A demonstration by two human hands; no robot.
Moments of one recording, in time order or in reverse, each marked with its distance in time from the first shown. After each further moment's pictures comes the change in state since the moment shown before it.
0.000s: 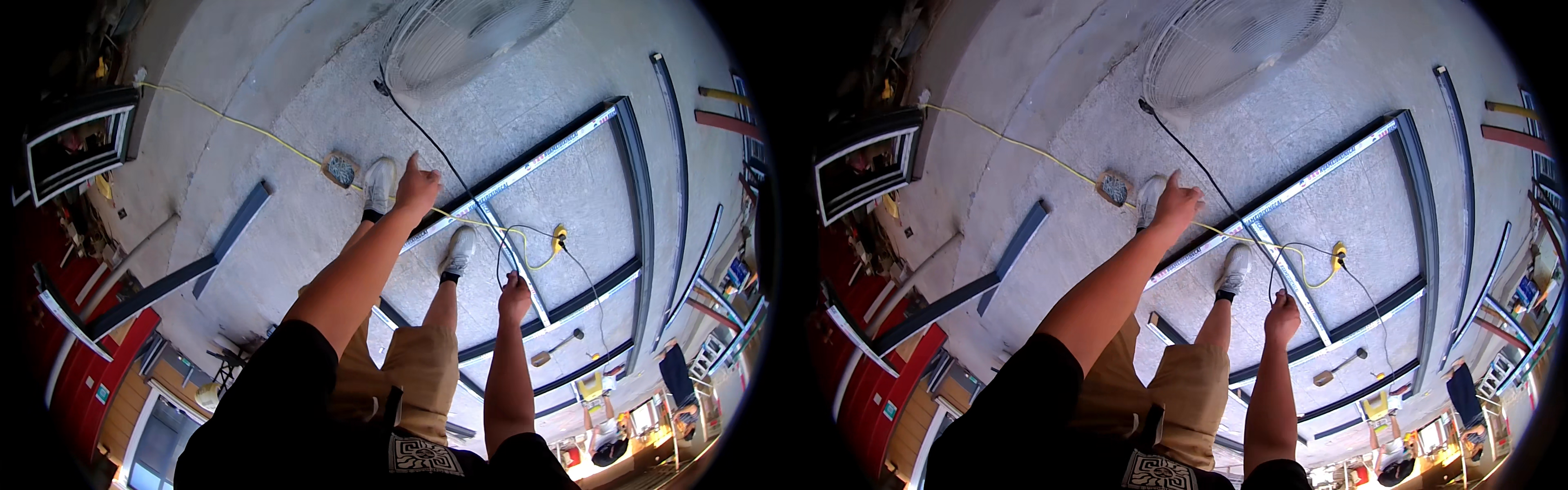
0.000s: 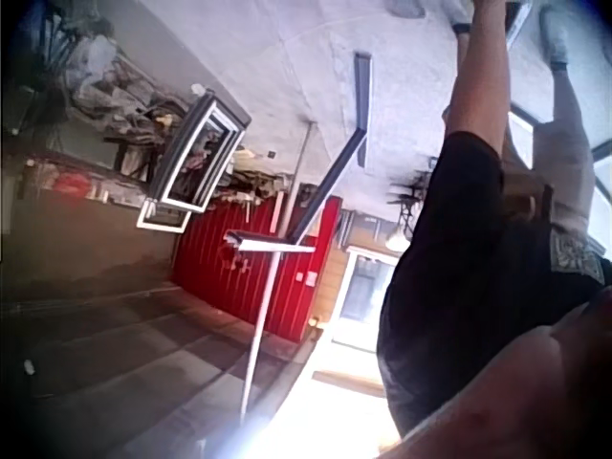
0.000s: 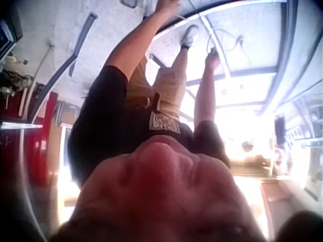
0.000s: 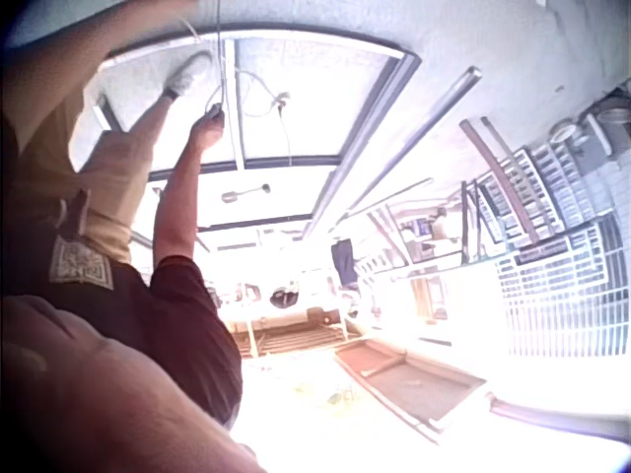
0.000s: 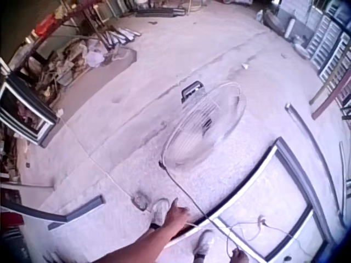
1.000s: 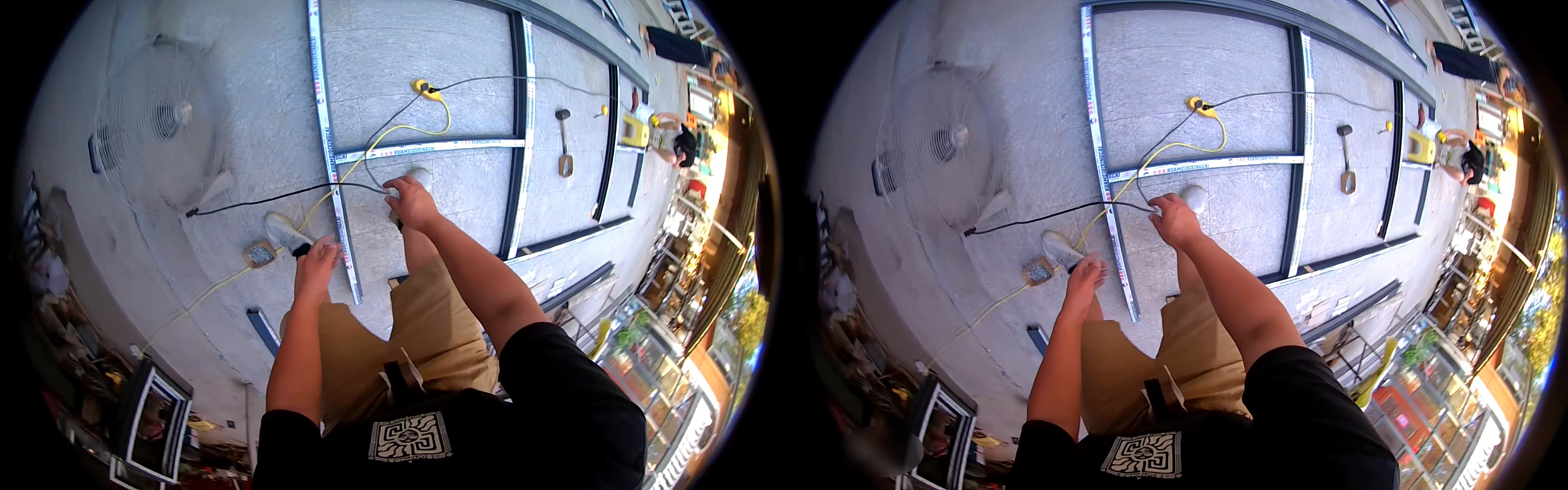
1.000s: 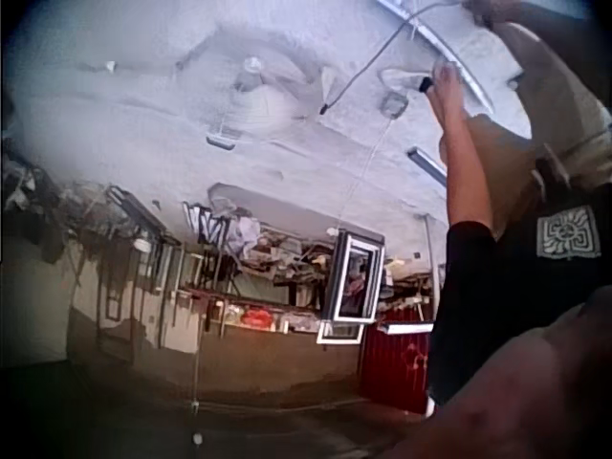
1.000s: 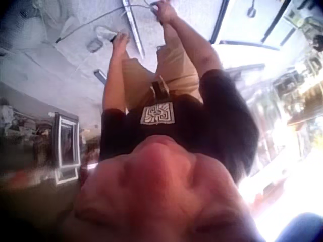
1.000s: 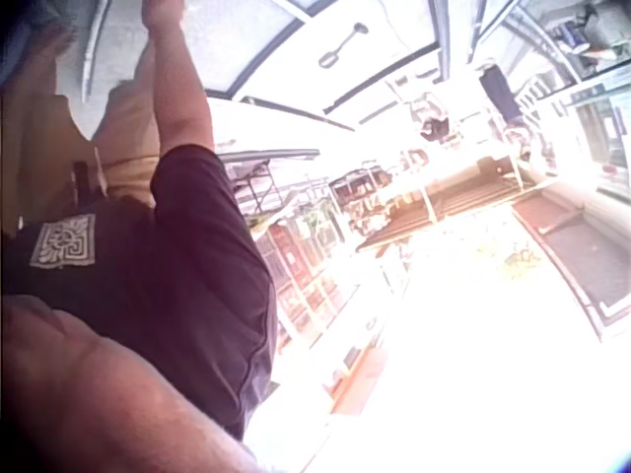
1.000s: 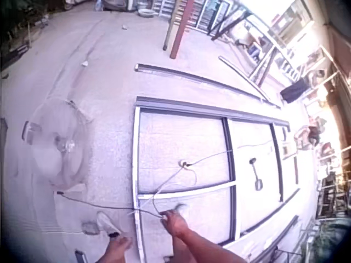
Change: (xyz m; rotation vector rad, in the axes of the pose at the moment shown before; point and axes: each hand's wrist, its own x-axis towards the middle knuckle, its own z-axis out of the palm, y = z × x) left_hand -0.161 -0.053 -0.008 0.593 -0.691 -0.241; right_hand -0.036 0.053 -0.027 0.398 -0.071 -0.104
